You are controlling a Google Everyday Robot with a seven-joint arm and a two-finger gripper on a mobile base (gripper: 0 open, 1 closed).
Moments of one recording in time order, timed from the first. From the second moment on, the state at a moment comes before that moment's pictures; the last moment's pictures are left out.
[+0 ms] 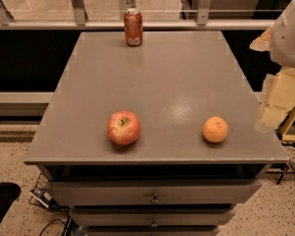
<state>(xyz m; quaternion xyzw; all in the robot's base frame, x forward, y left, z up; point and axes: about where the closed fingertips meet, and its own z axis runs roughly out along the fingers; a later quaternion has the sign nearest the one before) 0.438 -0.217 0.976 -0.60 0.78 -0.03 0.16</state>
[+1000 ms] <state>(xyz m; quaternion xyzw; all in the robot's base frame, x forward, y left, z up) 0.439 -0.221 0.965 -0.60 0.77 0.05 0.23</state>
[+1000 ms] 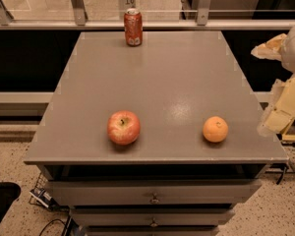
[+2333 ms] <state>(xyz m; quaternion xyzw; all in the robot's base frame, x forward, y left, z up) 0.442 -0.181 0.915 -0.58 0.67 0.19 0.43</state>
